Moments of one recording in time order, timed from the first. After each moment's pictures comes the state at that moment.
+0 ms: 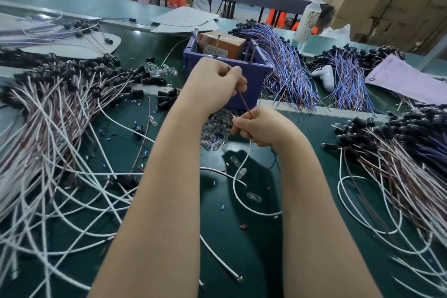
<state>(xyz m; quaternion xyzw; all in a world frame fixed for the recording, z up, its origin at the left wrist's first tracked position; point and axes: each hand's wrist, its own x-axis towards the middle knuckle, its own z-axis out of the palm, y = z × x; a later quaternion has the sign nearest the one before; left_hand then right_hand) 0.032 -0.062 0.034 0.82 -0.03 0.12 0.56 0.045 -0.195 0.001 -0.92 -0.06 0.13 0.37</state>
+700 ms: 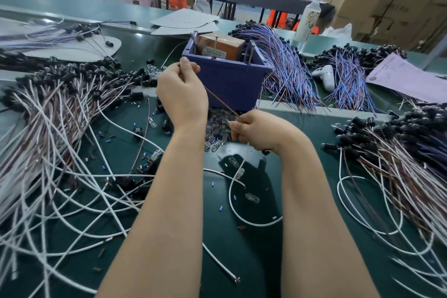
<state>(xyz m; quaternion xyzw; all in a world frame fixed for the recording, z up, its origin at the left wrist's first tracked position) 0.046 -0.064 0.008 0.66 0.18 0.37 0.63 0.043 -0.198 0.006 -0.95 -0.13 0.14 0.26</state>
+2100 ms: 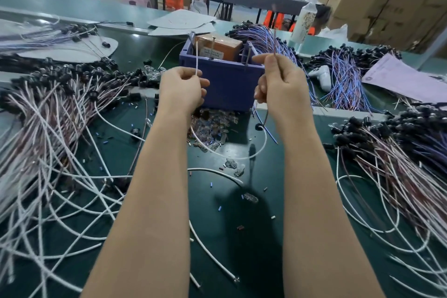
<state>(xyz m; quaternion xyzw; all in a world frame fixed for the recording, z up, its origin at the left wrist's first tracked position) 0.050 -0.049 0.015 0.67 0.14 0.15 0.72 0.041 -0.193 0.034 -0.76 -0.10 -0.18 0.62</state>
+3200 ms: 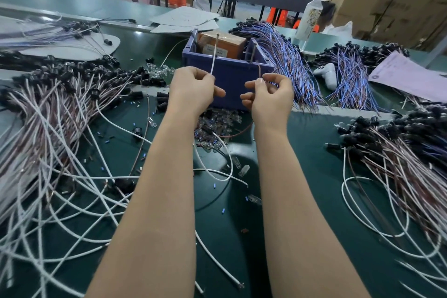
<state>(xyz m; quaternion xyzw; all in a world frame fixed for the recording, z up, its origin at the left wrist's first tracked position) 0.056 -0.051 0.010 0.74 0.10 0.13 0.65 0.065 -0.168 -0.003 -0.66 0.04 -0.21 0.72</state>
